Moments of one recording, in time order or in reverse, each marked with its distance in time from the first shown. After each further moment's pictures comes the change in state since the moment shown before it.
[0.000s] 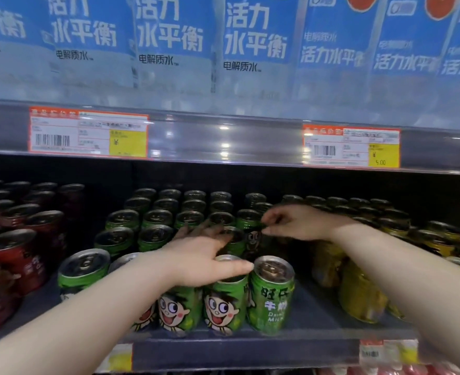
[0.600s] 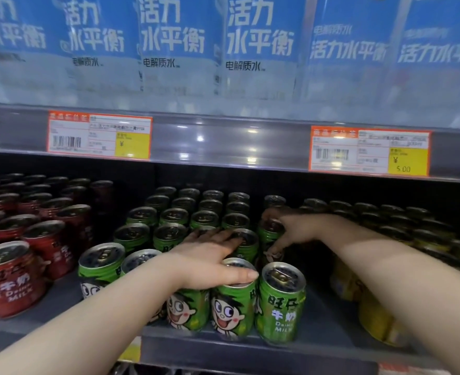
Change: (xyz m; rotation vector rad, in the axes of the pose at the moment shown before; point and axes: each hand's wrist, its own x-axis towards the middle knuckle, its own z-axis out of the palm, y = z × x) left_hand -0.001 0.006 0.000 0.011 -0.047 -0.096; right_hand 0.063 0.018 0.018 -0.197 -0.128 -0.098
